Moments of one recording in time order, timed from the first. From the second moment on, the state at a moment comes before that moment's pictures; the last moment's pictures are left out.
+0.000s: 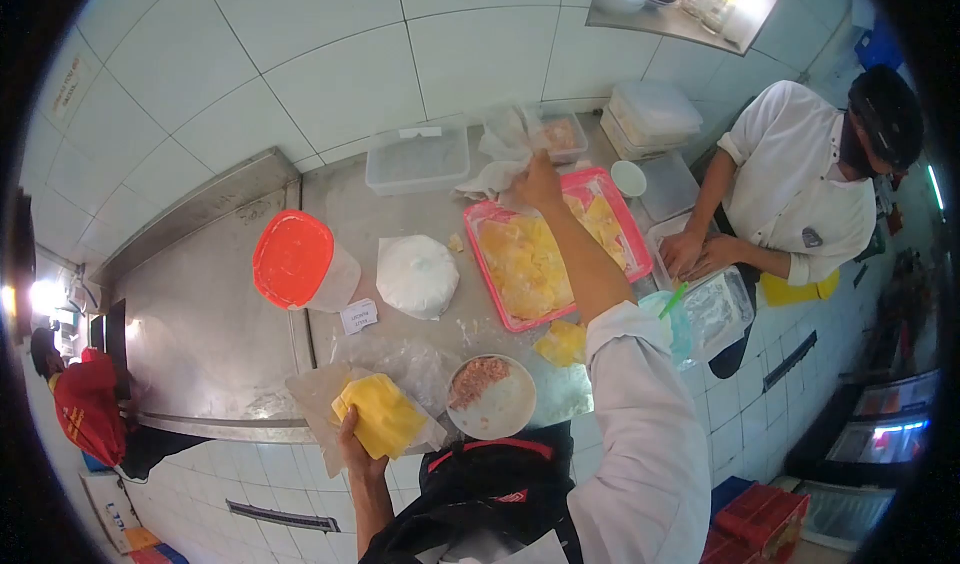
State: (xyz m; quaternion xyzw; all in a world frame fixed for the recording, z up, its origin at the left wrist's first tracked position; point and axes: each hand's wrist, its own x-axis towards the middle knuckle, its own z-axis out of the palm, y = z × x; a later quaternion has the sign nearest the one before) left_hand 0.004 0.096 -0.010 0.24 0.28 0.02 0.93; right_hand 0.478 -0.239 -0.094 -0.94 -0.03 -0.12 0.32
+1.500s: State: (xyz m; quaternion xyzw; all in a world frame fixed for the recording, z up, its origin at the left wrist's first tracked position) left_hand 0.017 0.076 -0.001 0.29 0.23 -0.01 0.93; right_hand 0.263 -0.214 0.042 -0.95 -0.01 -0.16 0.25
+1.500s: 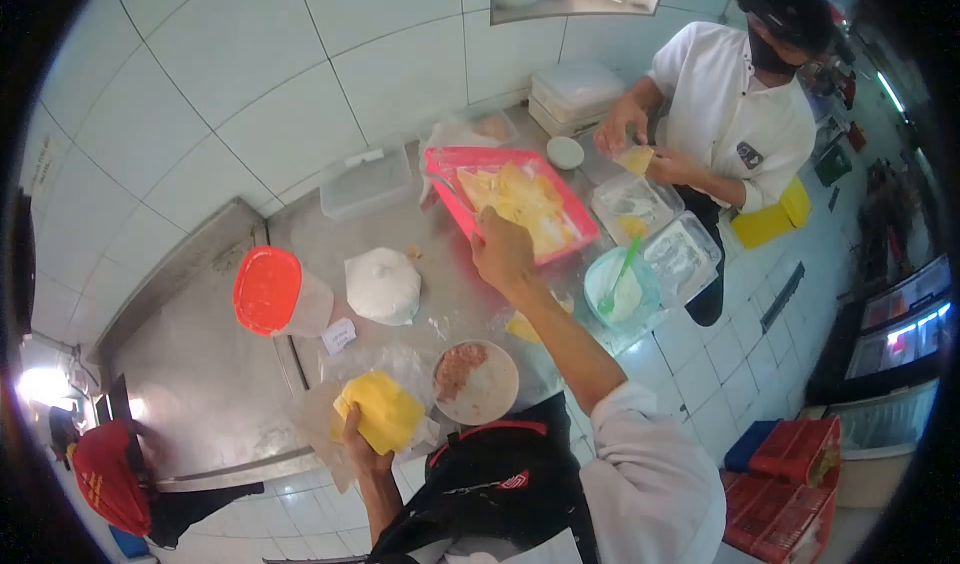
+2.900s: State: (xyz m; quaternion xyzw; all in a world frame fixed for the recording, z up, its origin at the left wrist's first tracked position) left_hand 0.001 0.067 -0.061 0.13 0.19 -0.07 0.97; right_hand 0.034 -0.243 -0.006 -0.91 -0.20 0.10 0.34
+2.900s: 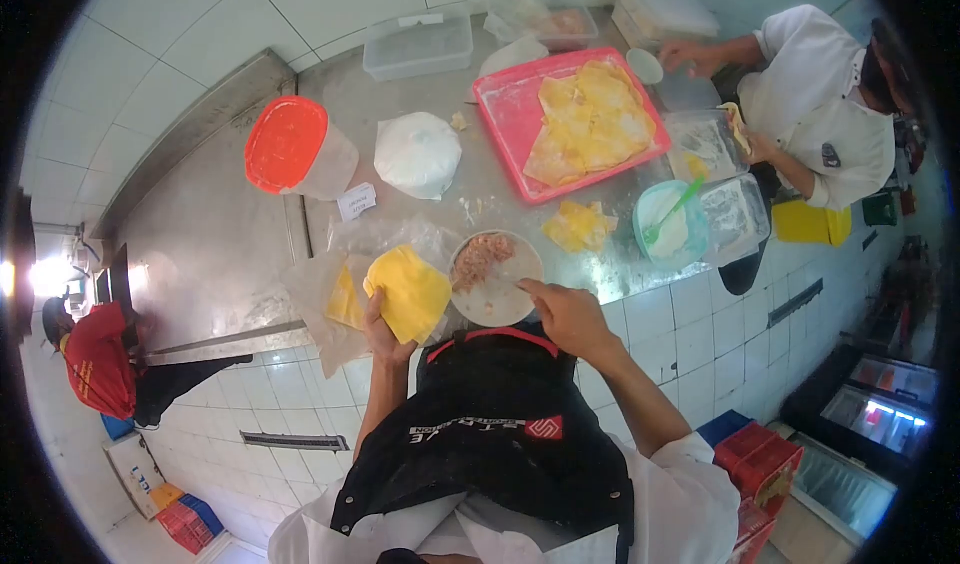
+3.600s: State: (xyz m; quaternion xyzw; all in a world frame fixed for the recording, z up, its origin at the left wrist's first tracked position) left_hand -0.011 0.074 -0.053 0.15 0.16 -0.06 0.97; right_hand 0.011 -0.213 -0.029 -0.92 -0.12 0.28 0.24
